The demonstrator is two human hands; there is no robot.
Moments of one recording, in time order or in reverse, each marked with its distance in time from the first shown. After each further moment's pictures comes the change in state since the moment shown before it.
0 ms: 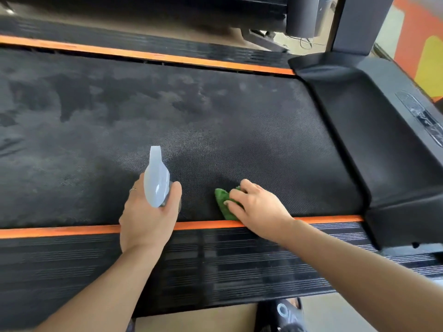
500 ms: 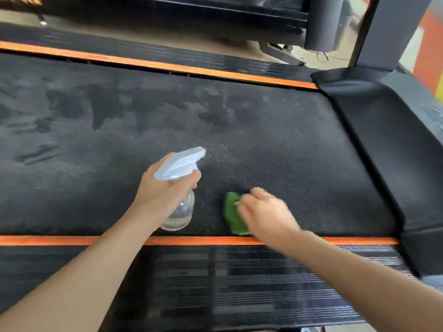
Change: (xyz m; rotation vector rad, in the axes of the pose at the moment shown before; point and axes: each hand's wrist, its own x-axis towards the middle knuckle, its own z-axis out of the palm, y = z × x) left_hand 0.075 0.023 -0.041 -0.255 -0.380 0.057; right_hand 0.037 -0.039 0.010 -0.023 0.089 0.079
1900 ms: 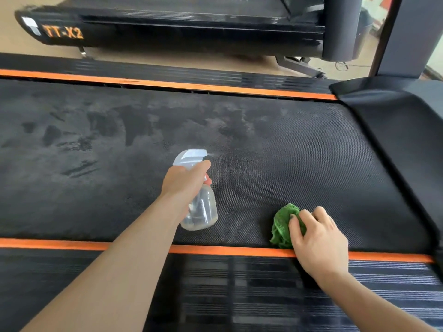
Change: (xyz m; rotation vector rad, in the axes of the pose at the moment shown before) left_hand 0.029 0.027 -0.002 0.021 0.111 -0.306; right_hand -0.043 0.019 -0.003 -0.033 0.302 0.417
